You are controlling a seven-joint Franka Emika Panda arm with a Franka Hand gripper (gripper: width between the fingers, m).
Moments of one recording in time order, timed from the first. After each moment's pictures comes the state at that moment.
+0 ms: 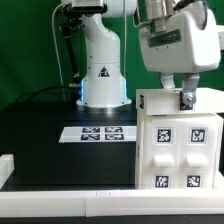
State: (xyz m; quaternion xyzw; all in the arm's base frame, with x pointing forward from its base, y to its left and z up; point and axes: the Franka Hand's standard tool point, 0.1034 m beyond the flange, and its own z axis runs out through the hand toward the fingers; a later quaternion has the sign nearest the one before) arm 0.609 0.085 0.153 -0.71 0.70 0.01 0.10
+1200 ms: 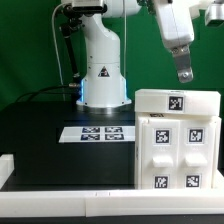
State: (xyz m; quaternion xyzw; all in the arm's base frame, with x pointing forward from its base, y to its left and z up) arm 0.617 0.091 0.185 -0.63 0.76 0.03 0.14
